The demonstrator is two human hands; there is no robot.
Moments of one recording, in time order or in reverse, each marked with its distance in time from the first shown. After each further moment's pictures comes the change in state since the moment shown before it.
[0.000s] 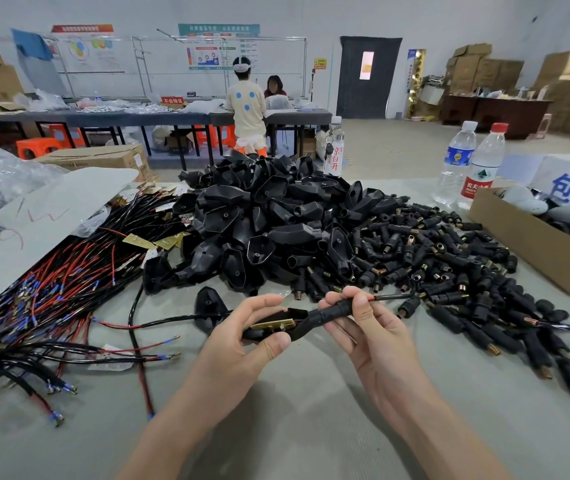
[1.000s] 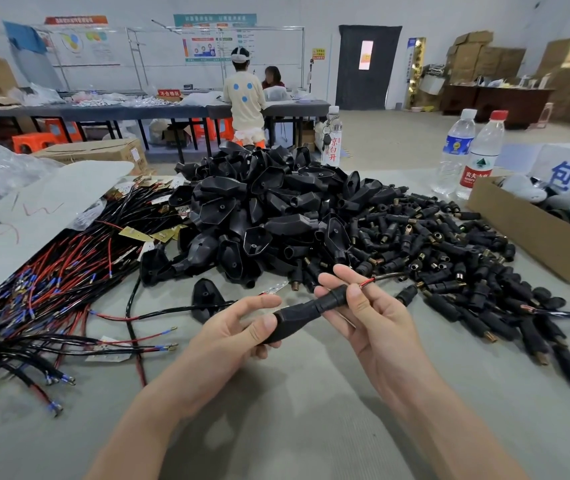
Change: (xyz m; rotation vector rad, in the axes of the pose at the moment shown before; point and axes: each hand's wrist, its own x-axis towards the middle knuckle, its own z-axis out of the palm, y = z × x) left_hand 0.000 0.008 -0.008 -0.333 -0.133 -0.223; right_hand -0.004 -0.009 0.002 -0.102 -0.113 -0.044
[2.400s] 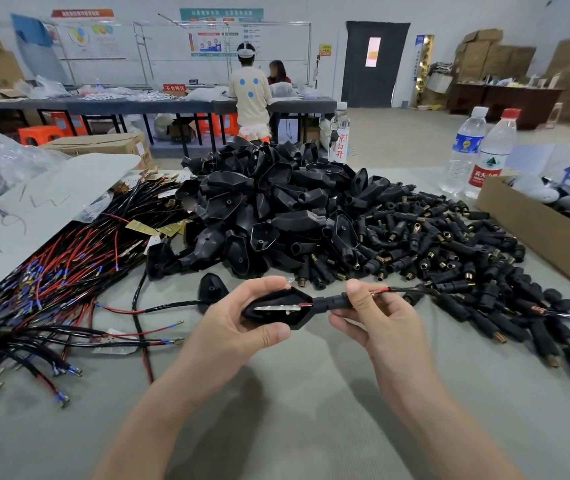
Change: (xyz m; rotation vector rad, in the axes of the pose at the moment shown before) left_hand -0.005 0.010 0.006 0.110 0.060 0.184; right_hand -0.003 0.007 0.001 -0.225 0.224 -0.035
